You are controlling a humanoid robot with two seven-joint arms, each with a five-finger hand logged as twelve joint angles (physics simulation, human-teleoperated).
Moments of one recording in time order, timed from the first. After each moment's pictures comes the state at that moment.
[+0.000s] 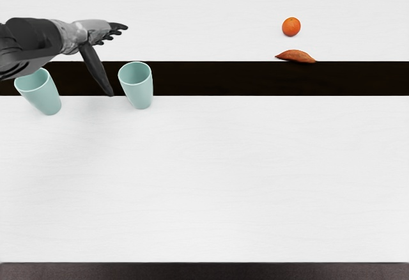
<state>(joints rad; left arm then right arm) -1.17 0.61 -0.50 -1.27 0.89 -0.25 0.61 0.00 0.00 0.21 0.28 0.15 0.23 0.01</state>
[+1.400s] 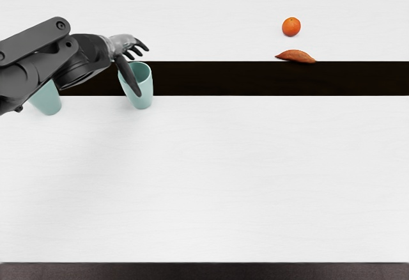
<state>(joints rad) -1.23 0.32 -0.34 -0.94 0.94 -0.12 0.61 0.00 0.00 0.21 0.28 0.15 0.23 0.01</state>
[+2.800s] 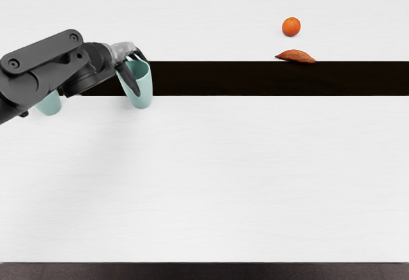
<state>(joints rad) -1.24 0.30 -0.25 -0.93 0.95 -0.08 0.61 0.00 0.00 0.21 0.28 0.15 0.23 0.01</state>
